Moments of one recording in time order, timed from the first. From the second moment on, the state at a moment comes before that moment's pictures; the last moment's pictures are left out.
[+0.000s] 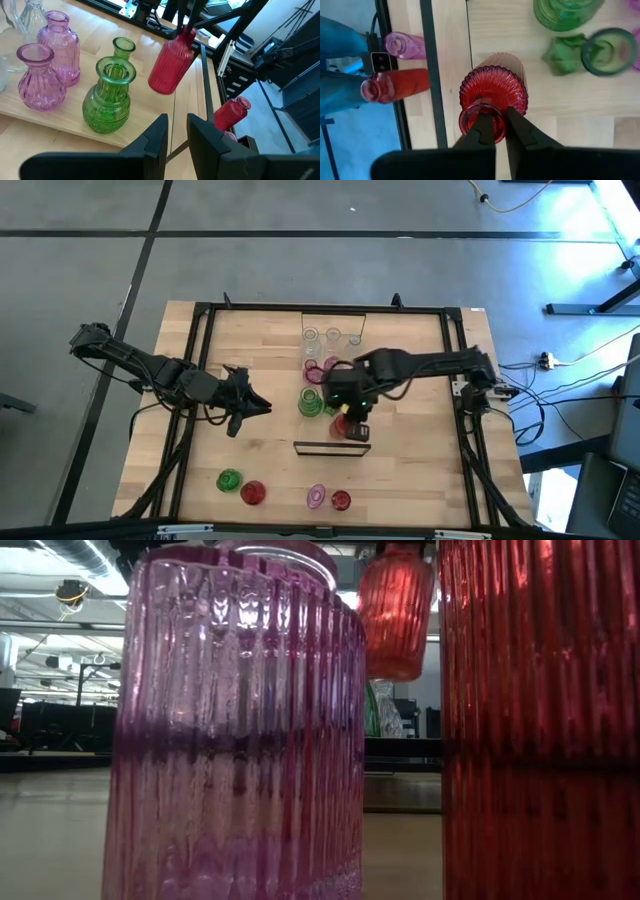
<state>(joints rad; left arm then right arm) -0.37 0.88 0.73 -0.27 -0.28 -0.57 0.17 1.96 2.11 -1.45 -0.22 0.28</state>
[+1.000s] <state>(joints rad) -0.37 0.87 0.73 -0.28 -0.23 -0.57 0.14 2.08 2.12 -1.35 -0.23 0.22</state>
